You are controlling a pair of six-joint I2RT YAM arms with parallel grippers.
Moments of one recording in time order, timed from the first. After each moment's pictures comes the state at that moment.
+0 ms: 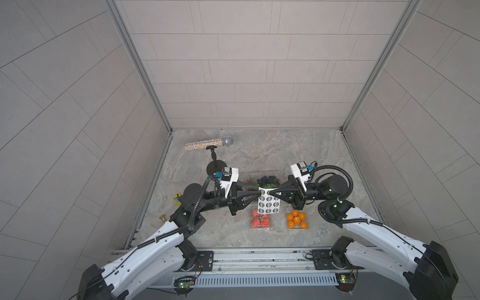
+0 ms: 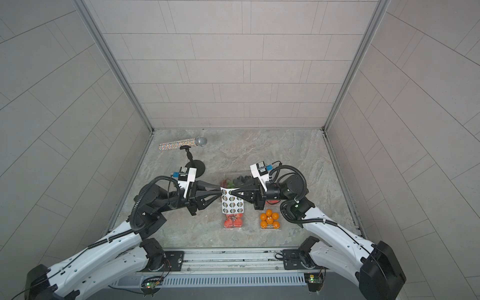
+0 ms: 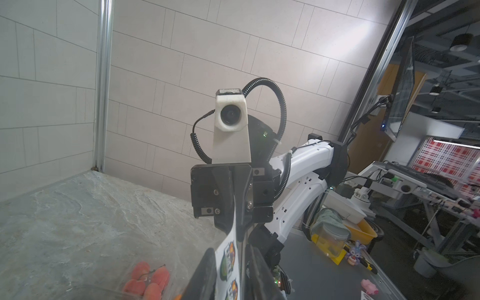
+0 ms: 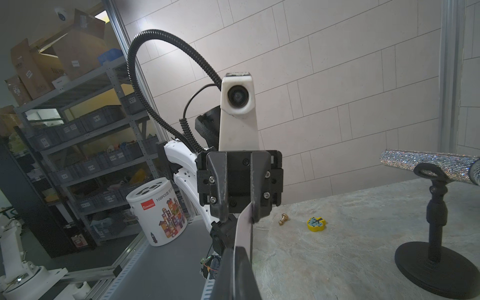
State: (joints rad) left arm -0.73 0.79 0.55 0.48 0.70 -0.41; right arm 0.62 0.97 0.57 0.72 -0.97 0.55
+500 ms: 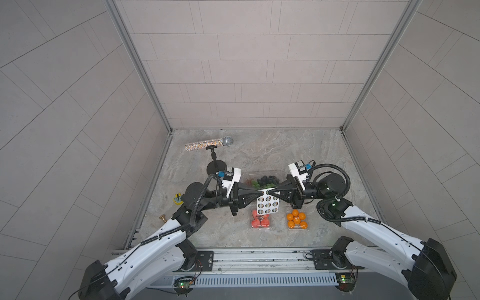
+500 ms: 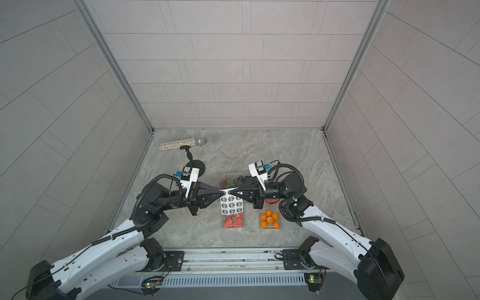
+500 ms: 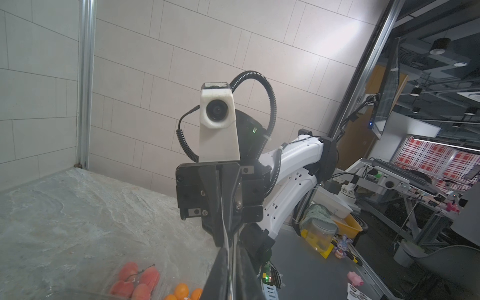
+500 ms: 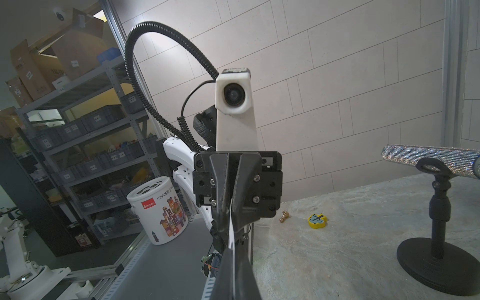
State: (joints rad) left arm -0.73 0.81 0.55 0.51 0.75 -0.44; right arm 0.62 0.99 0.58 0.73 -0.97 0.55
